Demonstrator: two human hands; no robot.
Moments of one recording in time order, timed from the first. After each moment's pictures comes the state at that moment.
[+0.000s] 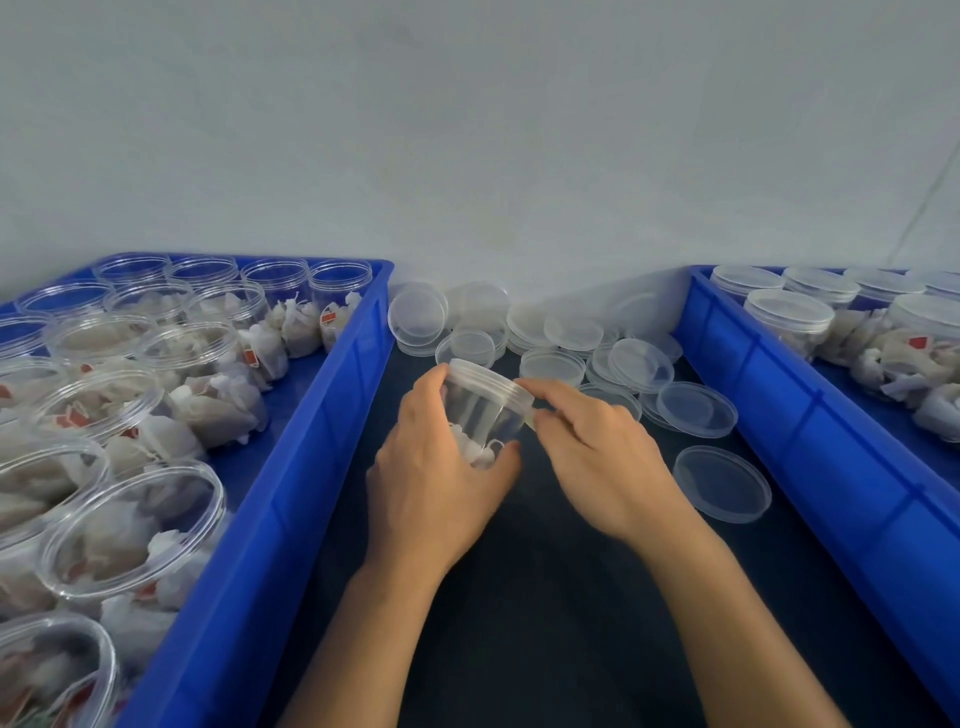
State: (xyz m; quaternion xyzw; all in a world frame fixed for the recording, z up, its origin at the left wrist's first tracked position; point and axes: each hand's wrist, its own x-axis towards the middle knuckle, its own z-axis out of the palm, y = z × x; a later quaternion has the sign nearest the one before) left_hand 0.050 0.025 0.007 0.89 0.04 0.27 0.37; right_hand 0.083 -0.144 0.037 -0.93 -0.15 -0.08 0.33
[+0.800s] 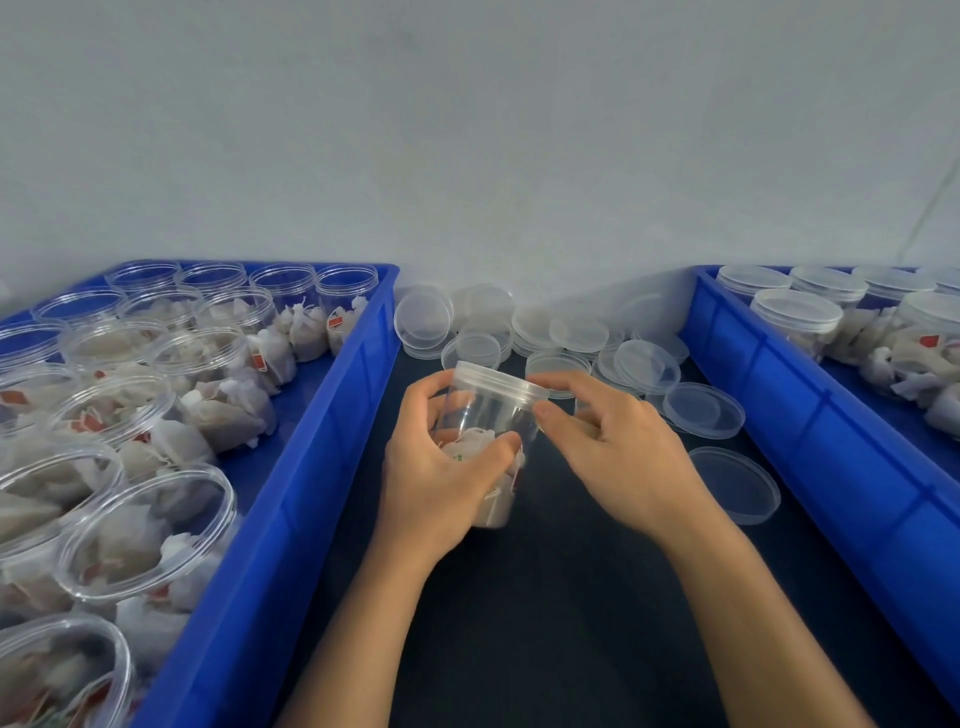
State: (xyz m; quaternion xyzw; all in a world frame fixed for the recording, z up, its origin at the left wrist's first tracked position) left_hand 0.057 0.036 -0.001 0.77 0.01 0.20 0.61; right_hand 0.083 -0.156 0.042 -0.91 -0.16 -0.09 0.37
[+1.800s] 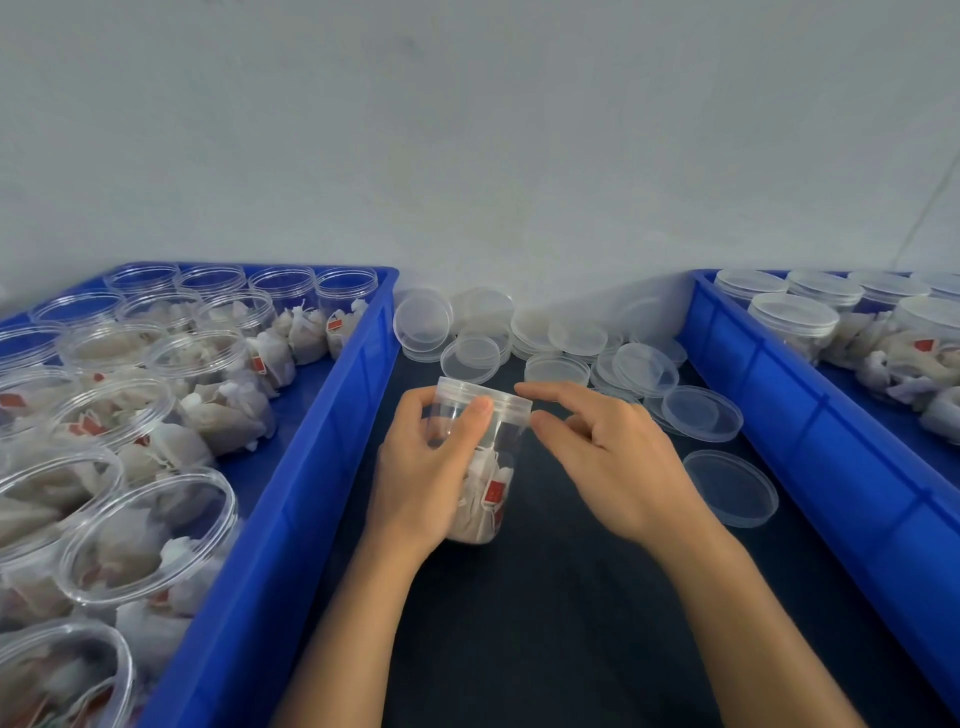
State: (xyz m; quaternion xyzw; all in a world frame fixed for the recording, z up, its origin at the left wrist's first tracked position) left_hand 0.057 0.041 0.011 0.75 0.05 0.17 0.63; right_hand 0.078 -0.151 0.044 -0.91 -0.18 -0.09 0.36
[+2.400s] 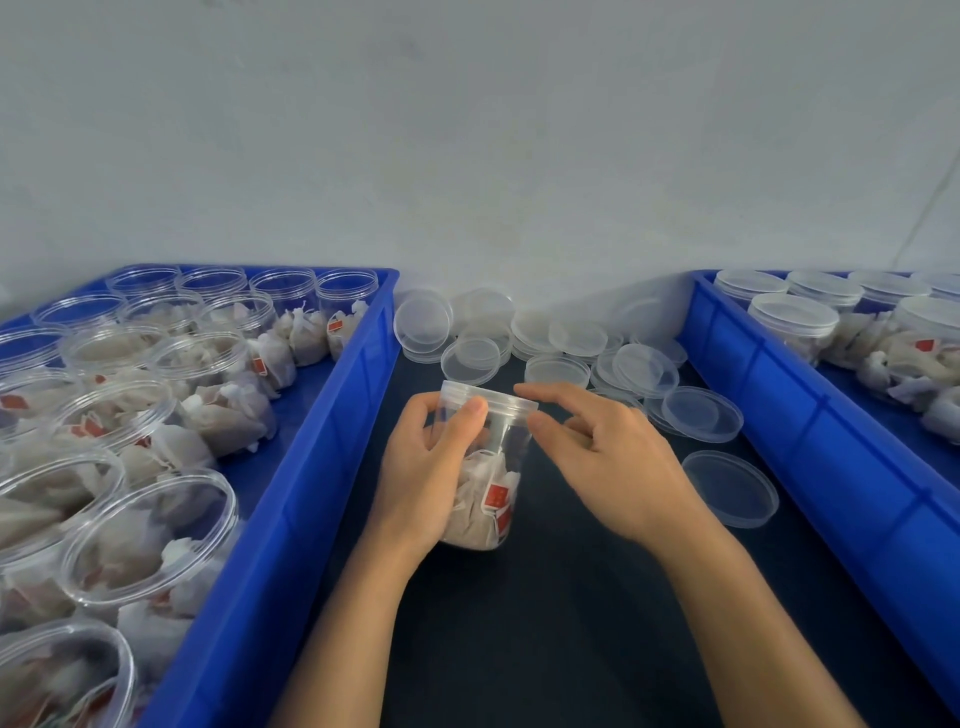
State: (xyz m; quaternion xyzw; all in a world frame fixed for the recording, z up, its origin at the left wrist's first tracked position) left_hand 0.061 0.045 0.007 0.74 0.04 0.12 0.66; right_hand 0.080 -0.152 0.041 -0.91 -0.18 -0.08 0.36
